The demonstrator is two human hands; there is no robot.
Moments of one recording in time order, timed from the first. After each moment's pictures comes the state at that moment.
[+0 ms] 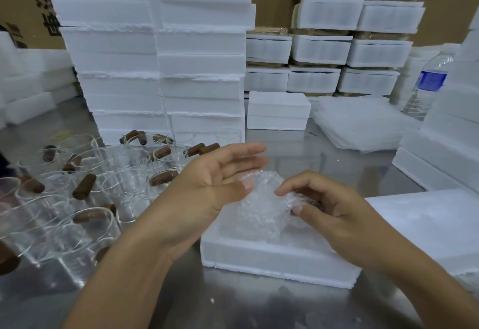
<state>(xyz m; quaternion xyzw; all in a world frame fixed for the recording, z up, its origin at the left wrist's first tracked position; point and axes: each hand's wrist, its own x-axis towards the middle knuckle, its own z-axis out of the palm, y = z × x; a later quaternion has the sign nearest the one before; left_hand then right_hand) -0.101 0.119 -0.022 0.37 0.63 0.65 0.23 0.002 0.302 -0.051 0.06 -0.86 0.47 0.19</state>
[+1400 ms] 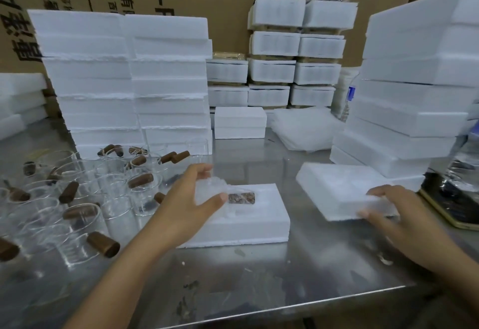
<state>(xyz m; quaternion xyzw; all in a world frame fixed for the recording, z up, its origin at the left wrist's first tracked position) -0.081 0.126 -0.057 0.37 0.81 0.46 0.02 0.145 0.394 -0.071 -0.25 -0.91 0.17 0.29</state>
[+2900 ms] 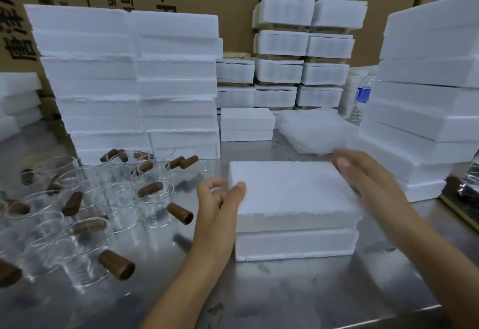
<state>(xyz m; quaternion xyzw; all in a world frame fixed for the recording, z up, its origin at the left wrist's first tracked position) -0.062 0.154 -0.069 0.21 0.63 0.74 0.12 0.062 0.340 -0.031 -0.19 -0.79 0.46 0.37</state>
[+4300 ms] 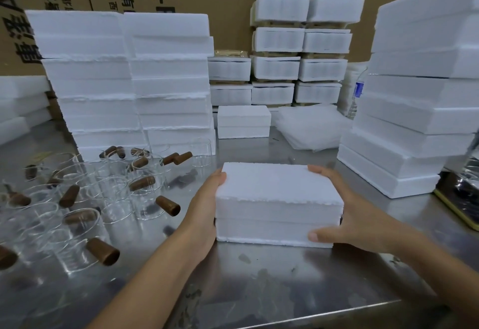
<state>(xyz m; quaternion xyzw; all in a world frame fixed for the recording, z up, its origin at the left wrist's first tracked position) -0.069 0.168 -0.065 0.10 0.55 0.77 0.29 0.085 0.368 -0.064 -0.07 -0.90 0.41 0.13</state>
